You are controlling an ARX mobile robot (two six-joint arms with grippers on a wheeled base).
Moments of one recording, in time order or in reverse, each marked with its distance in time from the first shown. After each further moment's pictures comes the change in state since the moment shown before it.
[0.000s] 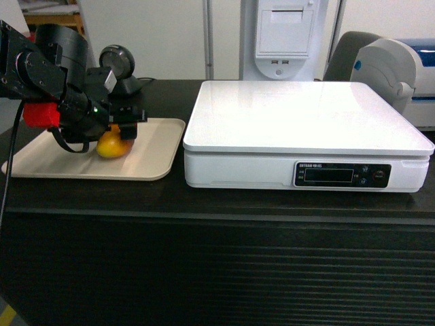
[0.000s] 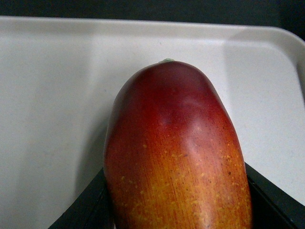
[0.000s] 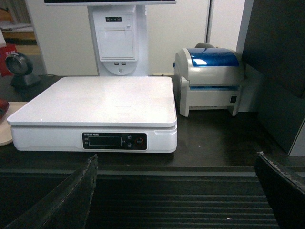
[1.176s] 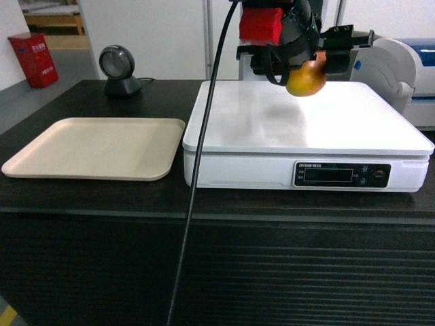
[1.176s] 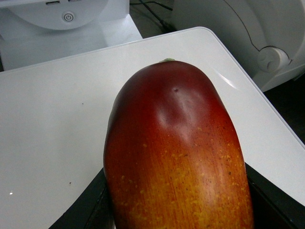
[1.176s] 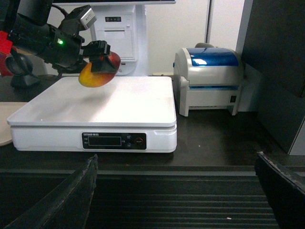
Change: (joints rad) left arm -0.515 0.111 0.576 -0.269 -0.046 -0.105; right arm 0.000 0.000 0.000 0.000 0.000 0.000
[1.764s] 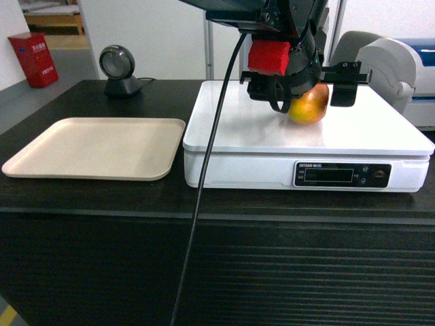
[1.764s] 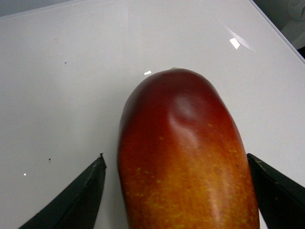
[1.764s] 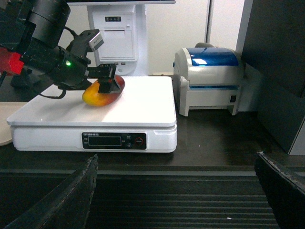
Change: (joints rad) left arm -0.021 0.055 0.009 -0.047 -0.019 0.030; right arm 0.000 0.000 0.000 0.000 0.000 0.000
